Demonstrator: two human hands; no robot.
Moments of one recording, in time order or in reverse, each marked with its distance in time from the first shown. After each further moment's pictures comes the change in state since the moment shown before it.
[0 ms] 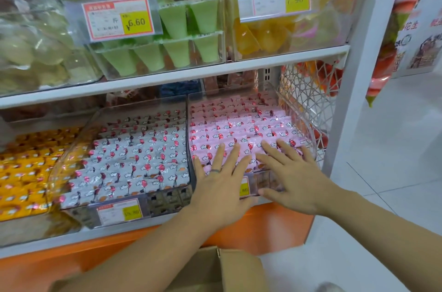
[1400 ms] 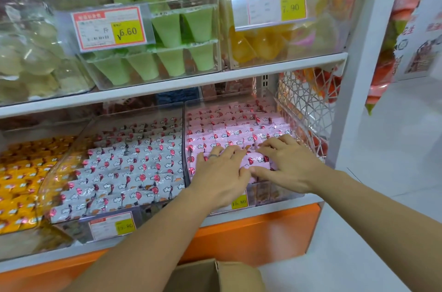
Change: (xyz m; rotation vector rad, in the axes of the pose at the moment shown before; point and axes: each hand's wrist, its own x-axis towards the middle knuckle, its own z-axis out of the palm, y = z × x) left_hand 0.039 -0.007 -0.028 -0.151 -0.020 -0.039; right_hand 0.038 0.014 -0.024 0.014 0.047 -0.004
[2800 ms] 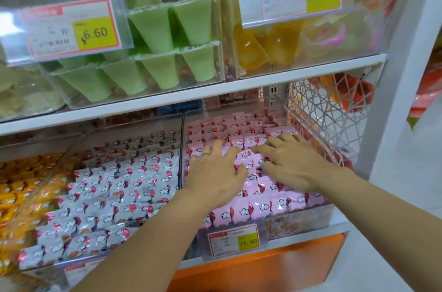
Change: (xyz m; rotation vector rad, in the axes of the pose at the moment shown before) left_hand 0.048 -0.026 -0.012 0.023 0.098 -0.107; right_hand 0.062 0.016 -0.004 -0.006 -0.058 -0.015
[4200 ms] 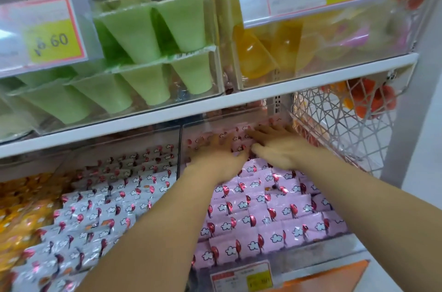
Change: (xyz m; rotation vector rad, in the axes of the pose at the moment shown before) left_hand 0.084 -0.015 -0.007 0.025 -0.174 -0.151; right_hand 0.079 0.010 -0.004 0.097 -0.044 0.132
